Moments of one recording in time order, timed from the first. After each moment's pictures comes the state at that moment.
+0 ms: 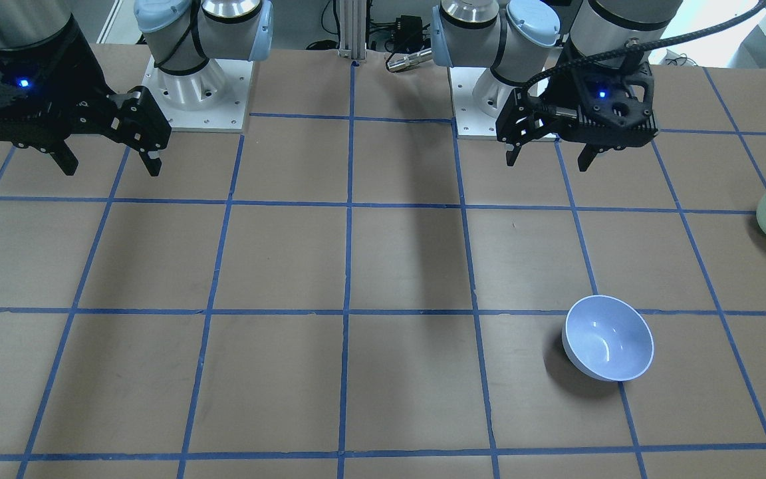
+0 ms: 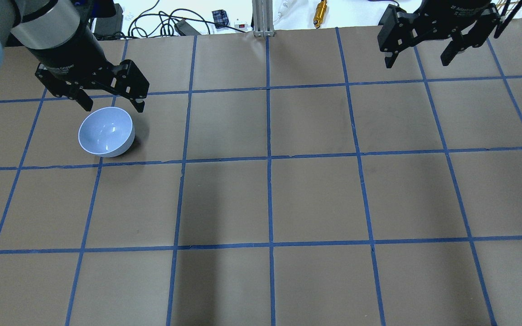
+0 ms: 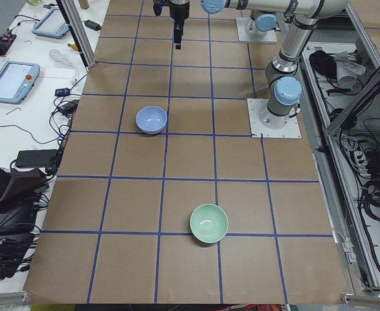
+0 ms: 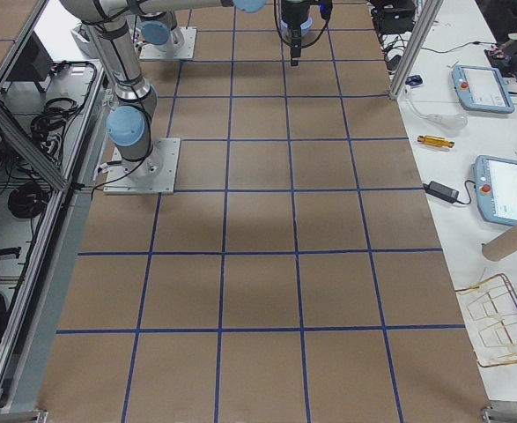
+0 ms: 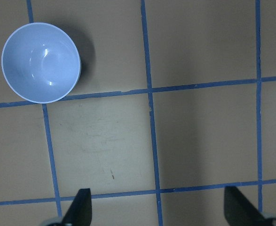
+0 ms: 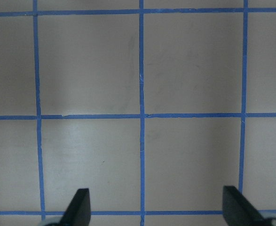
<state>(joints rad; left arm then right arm) -1.56 -1.55 -1.53 -1.61 1.58 0.09 1.54 -1.53 1.41 -1.53 -1.56 -0.03</state>
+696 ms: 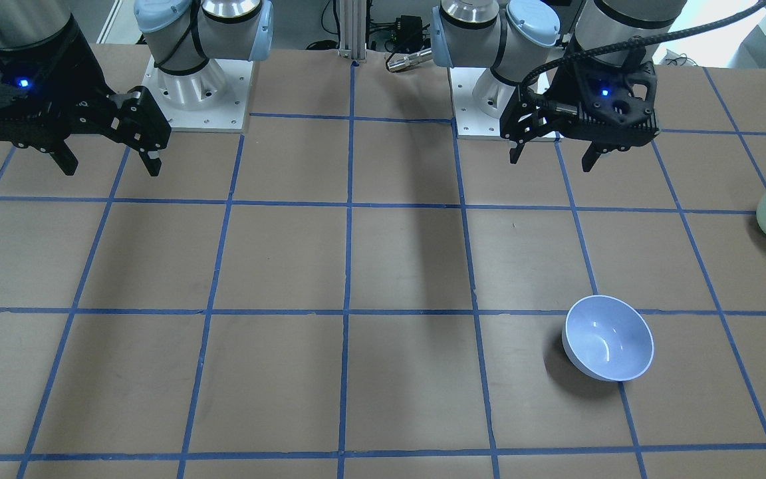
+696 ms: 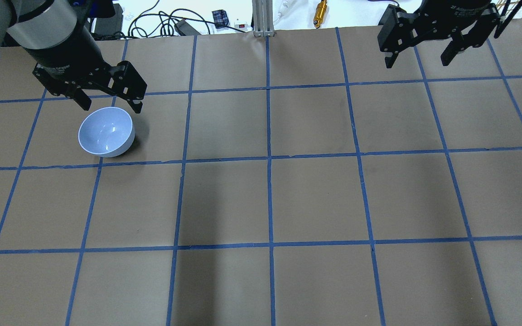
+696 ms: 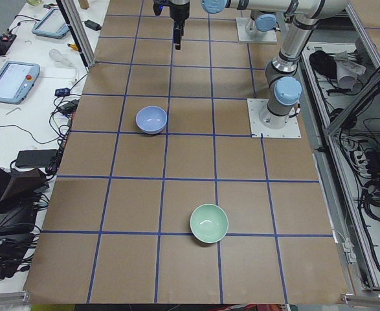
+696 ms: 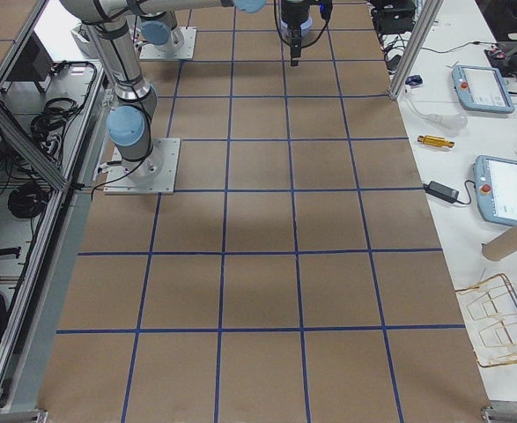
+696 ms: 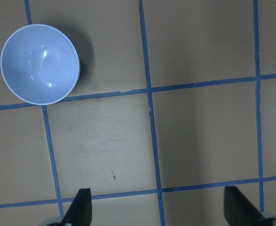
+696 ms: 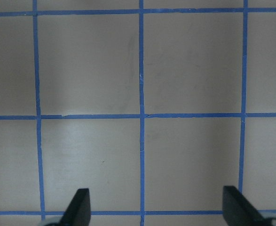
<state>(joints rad) -1.54 -1.54 -1.53 -1.62 1.58 0.18 1.54 -1.53 1.41 -1.53 -1.56 -0.03</state>
